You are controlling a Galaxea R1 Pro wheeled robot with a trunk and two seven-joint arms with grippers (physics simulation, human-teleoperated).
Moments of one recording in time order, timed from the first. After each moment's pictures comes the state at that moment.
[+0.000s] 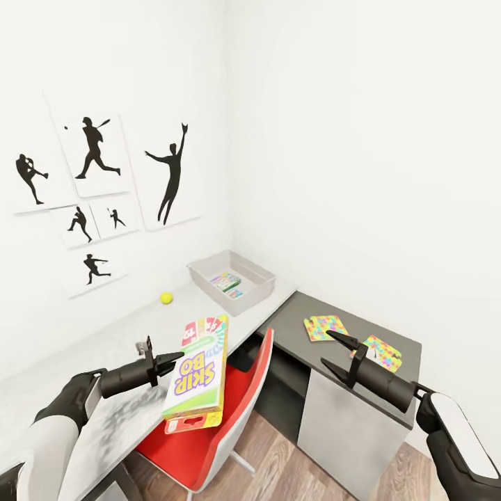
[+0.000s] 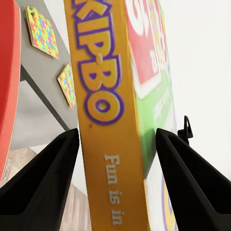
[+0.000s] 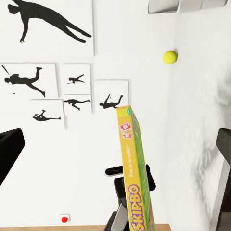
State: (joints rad) left arm -0.76 0.17 0.54 -0.43 -0.19 0.85 -1.49; right arm -0.33 -0.17 -0.19 -1.28 -1.63 1.01 0.05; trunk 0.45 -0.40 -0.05
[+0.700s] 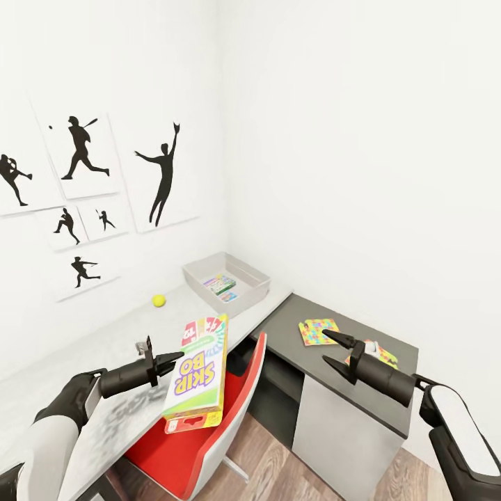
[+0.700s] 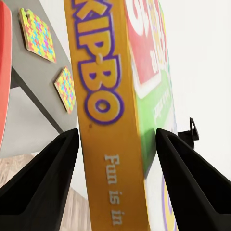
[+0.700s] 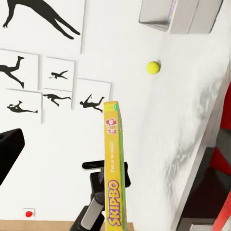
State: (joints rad) left arm -0.76 0.17 0.54 -0.43 -0.19 0.85 -1.49; right arm -0.33 -0.17 -0.19 -1.38 -1.48 1.02 0.05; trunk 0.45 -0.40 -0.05
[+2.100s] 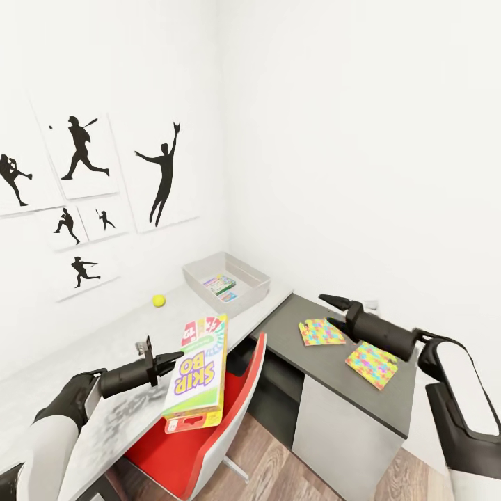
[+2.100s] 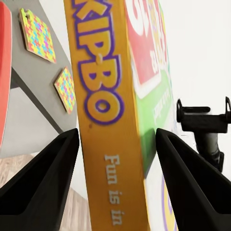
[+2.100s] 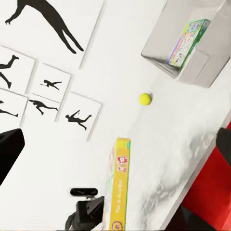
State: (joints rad) left arm -0.76 0.17 0.54 -0.43 -0.18 0.85 -1.49; right arm -0.48 -0.15 -0.18 -1.58 -1.47 1.02 -0.22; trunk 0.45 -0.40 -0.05
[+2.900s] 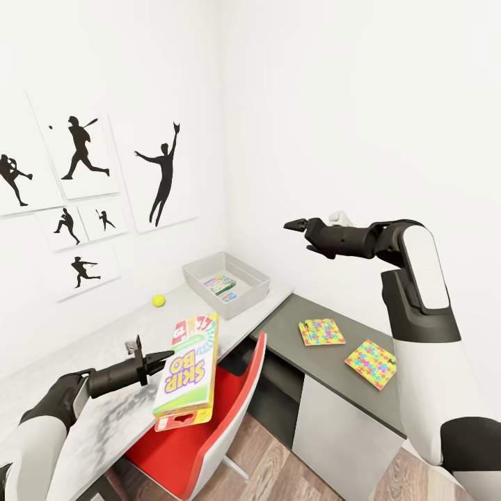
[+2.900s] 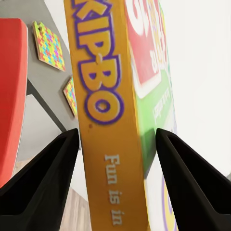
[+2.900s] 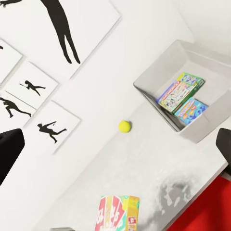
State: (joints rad) left arm -0.76 0.22 0.55 -0.43 -0.18 0.85 -1.49; right arm -1.04 -0.06 0.08 -1.51 -1.57 1.03 -0.83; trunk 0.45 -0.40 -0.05
